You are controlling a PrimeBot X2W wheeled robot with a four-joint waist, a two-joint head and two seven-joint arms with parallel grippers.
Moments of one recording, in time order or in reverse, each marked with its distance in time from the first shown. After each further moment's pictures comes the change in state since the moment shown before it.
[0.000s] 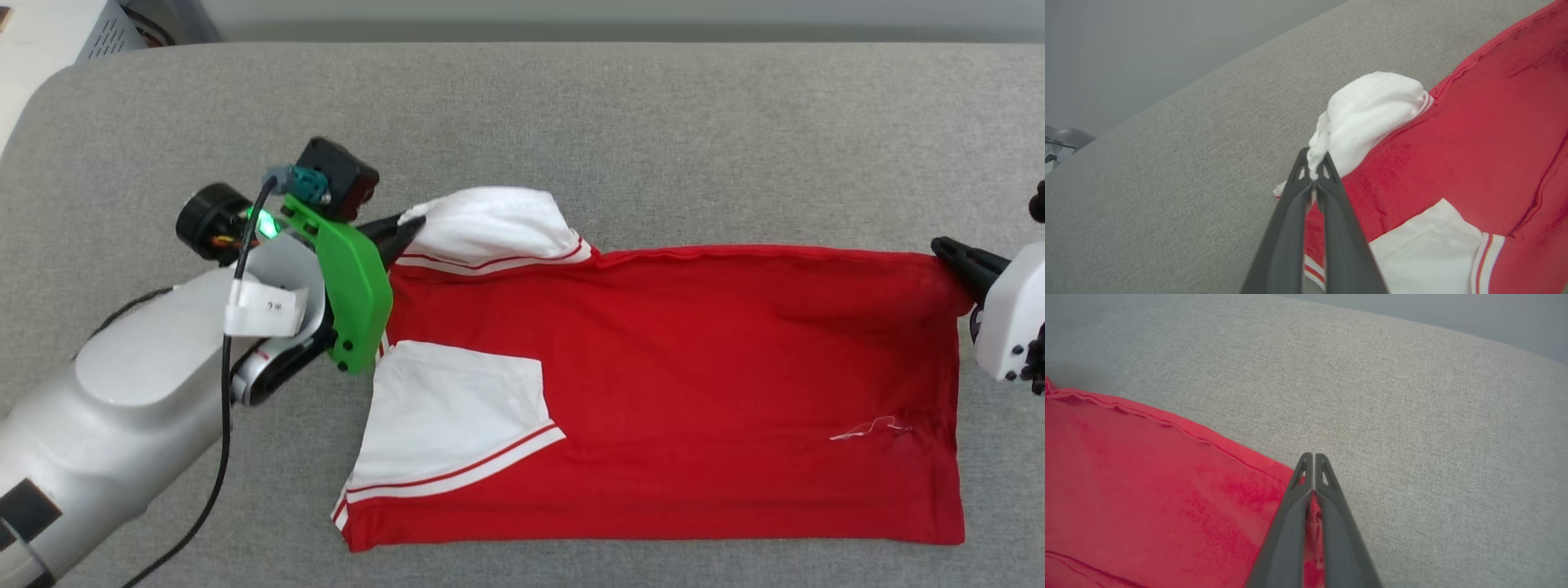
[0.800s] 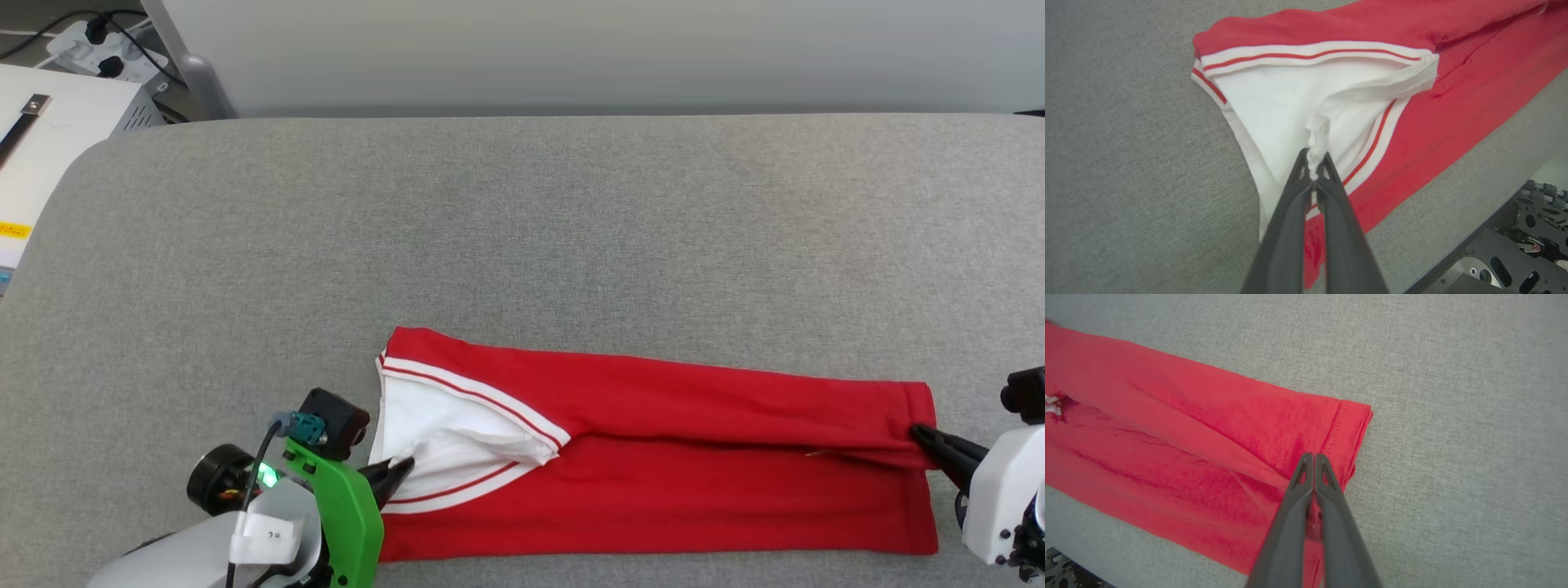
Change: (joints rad) left arm 0.440 0.130 -0.012 -0.255 -0.052 0.163 -0.028; right arm 0.417 -0.012 -0.093 -0.141 0.019 0.000 -0.047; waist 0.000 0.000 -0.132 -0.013
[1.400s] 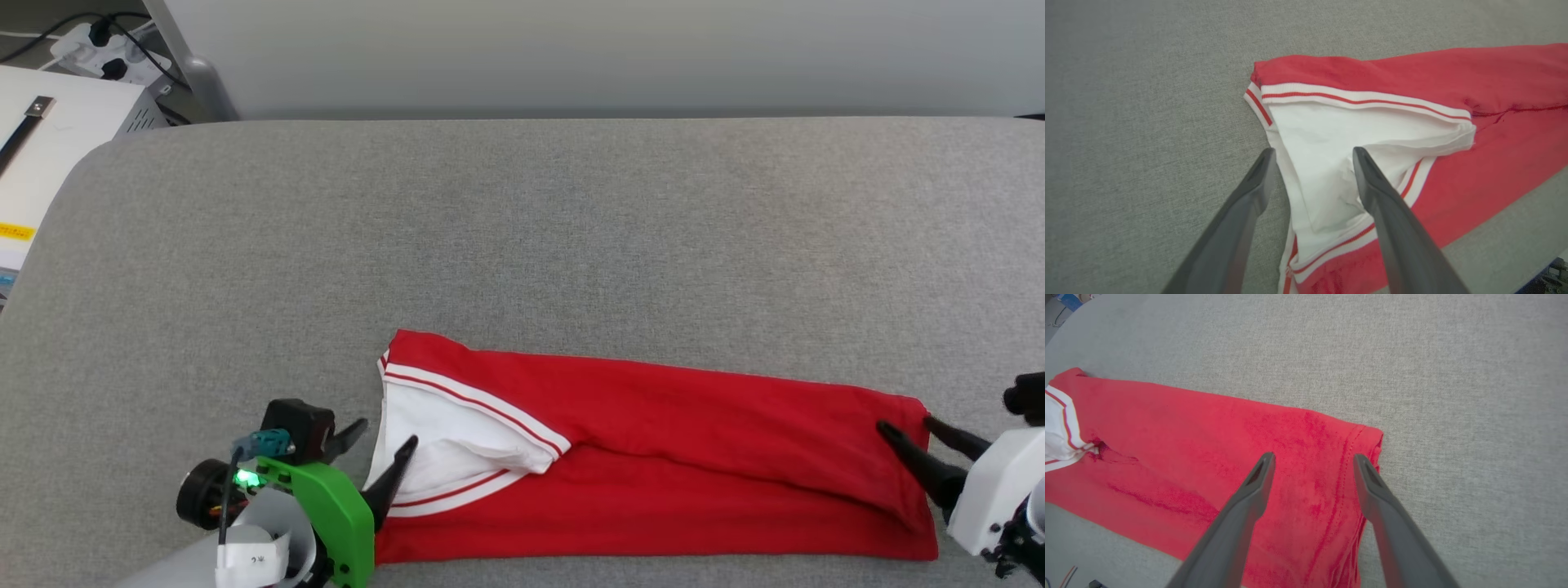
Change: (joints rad) left arm 0.089 -0.070 0.075 0.115 -0.023 0.051 -0.210; right arm 0.043 0.082 -0.068 0.013 0.044 0.000 -0.022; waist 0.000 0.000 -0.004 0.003
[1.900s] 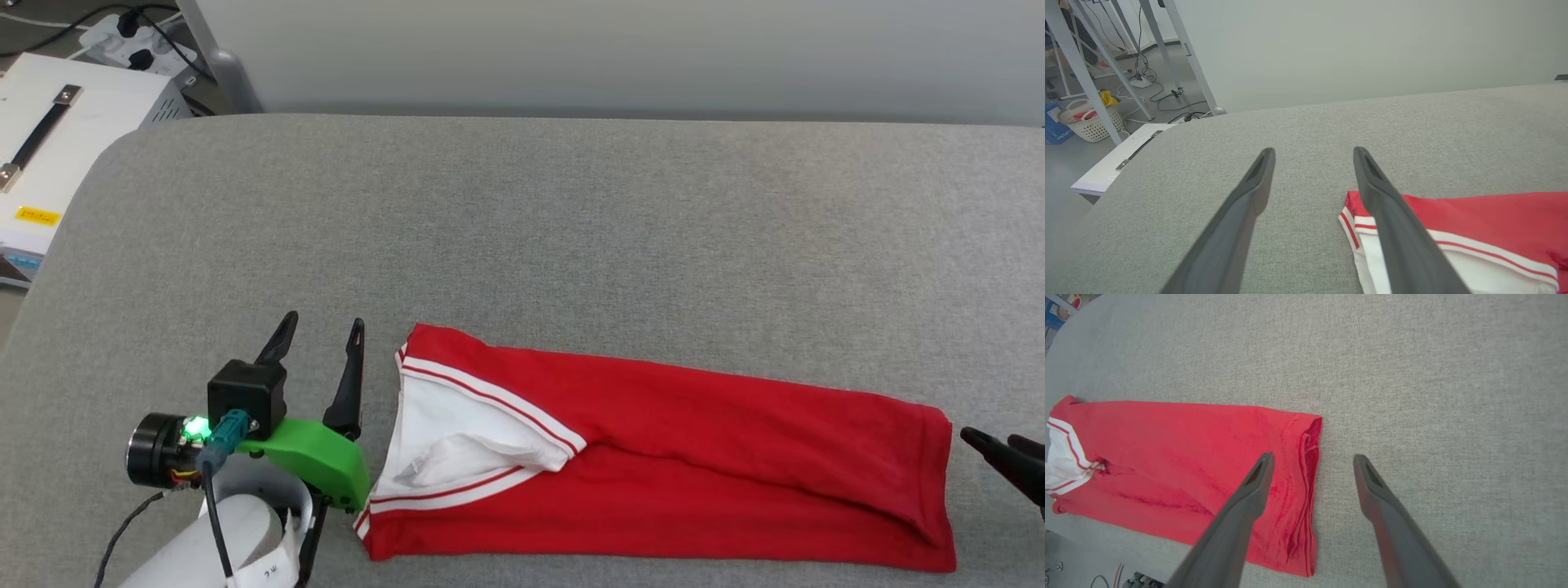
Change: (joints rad) left arm 0.157 -0.100 0.420 -0.099 0.359 0.243 -0.106; right arm 0.051 -0.112 -0.171 -0.027 0.220 0.000 0.236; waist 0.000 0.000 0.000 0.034
